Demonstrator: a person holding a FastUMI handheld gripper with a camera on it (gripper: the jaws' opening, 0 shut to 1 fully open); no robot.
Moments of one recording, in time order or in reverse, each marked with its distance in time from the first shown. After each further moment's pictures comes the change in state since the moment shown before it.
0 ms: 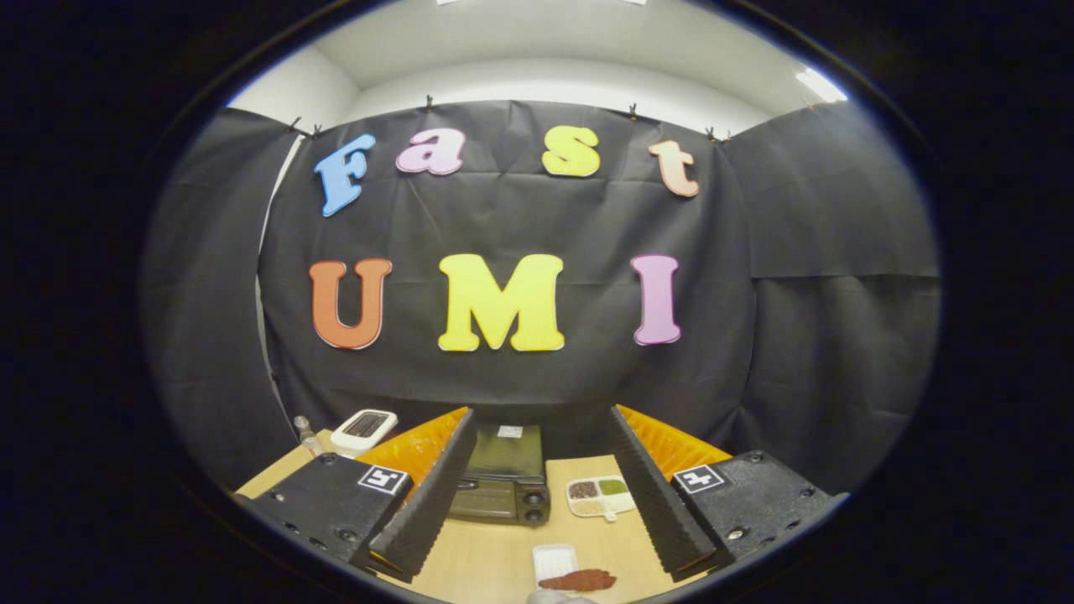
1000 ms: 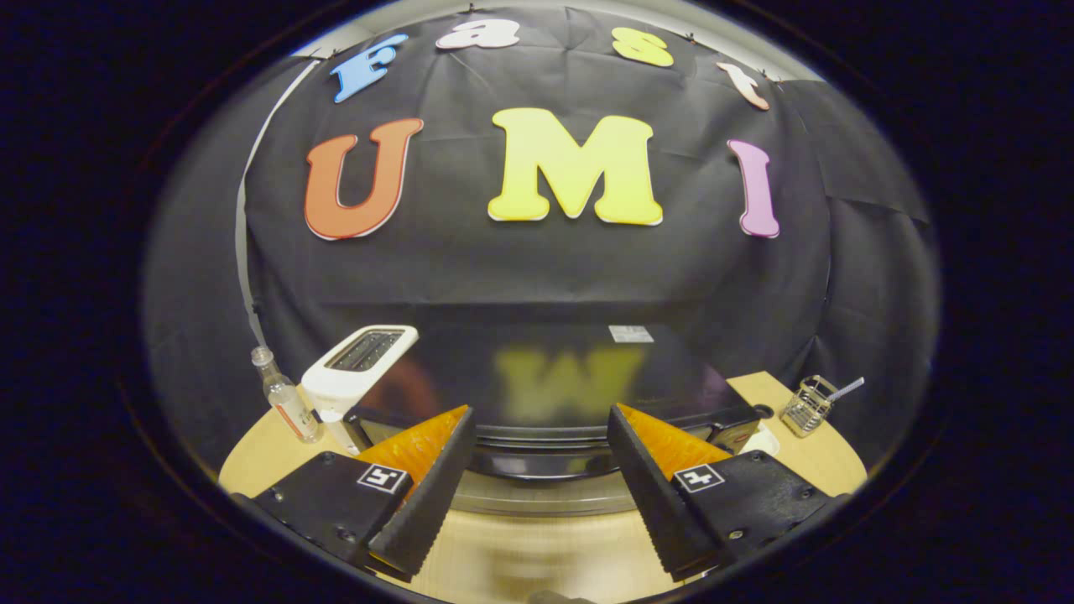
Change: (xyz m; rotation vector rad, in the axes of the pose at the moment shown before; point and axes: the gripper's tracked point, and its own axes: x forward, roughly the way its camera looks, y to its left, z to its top) arm 0.179 0.144 -0.221 -0.006 0.304 0.005
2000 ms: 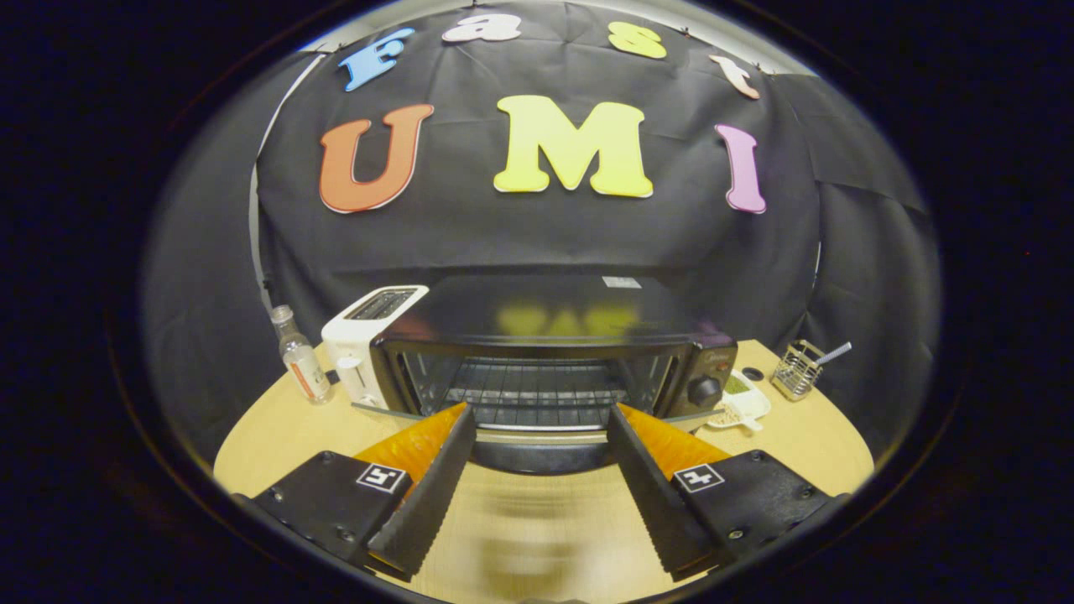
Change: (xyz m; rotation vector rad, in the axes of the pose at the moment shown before) arm -0.071 0.000 -0.060 0.000 0.057 0.003
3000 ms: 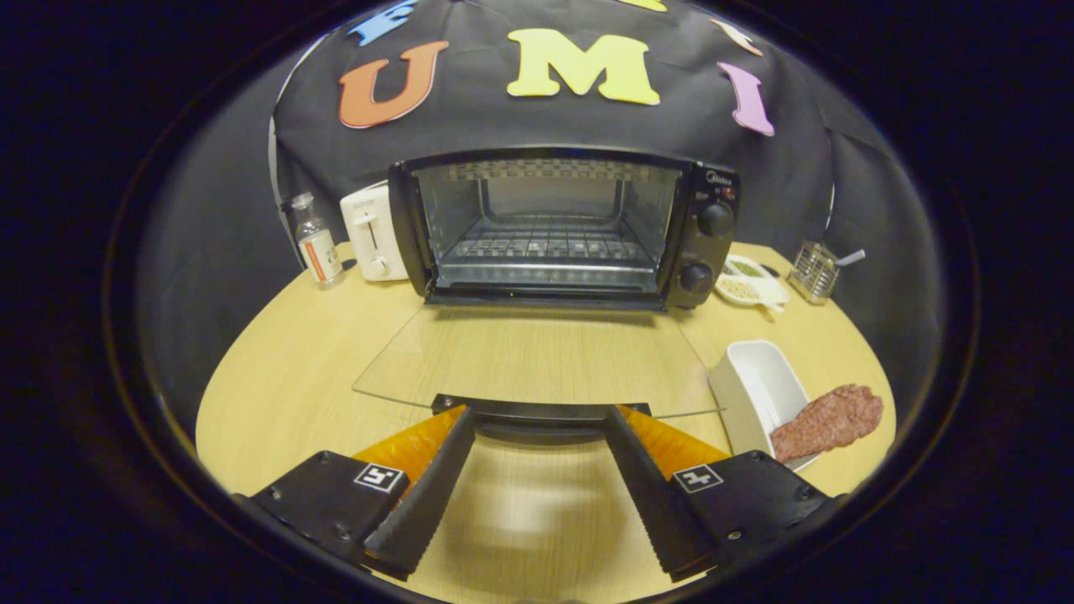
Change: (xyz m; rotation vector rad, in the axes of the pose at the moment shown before) arm -0.022 -0.013 -0.153 0.007 0.307 0.049
